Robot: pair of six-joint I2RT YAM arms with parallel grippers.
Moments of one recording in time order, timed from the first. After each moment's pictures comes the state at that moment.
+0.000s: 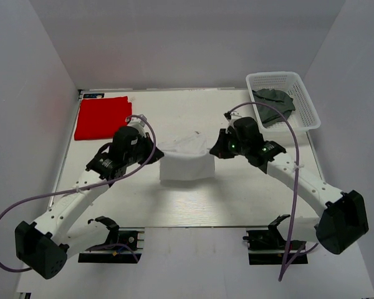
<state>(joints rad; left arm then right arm) -0.52 1.01 0.87 -0.44 0.13 -0.64 0.59 1.23 0.93 -0.34 -0.19 0.45</state>
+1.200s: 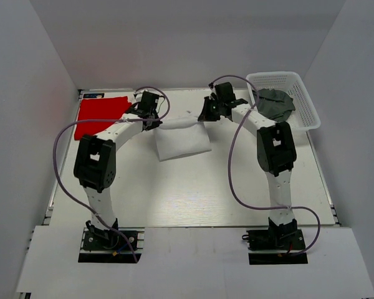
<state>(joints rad) -0.36 1.88 1.43 -0.39 -0.29 -0.61 0.41 2.17 1.76 -0.36 -0.31 0.40</state>
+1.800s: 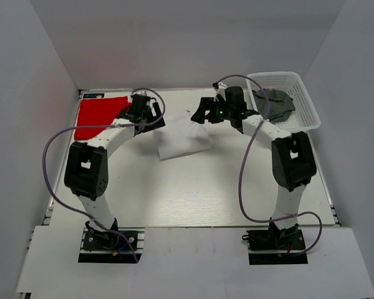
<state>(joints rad) -0.31 1.83 1.36 -0.33 -0.16 -0.51 0.40 1.95 1.43 -0.01 -0.46 0.33</state>
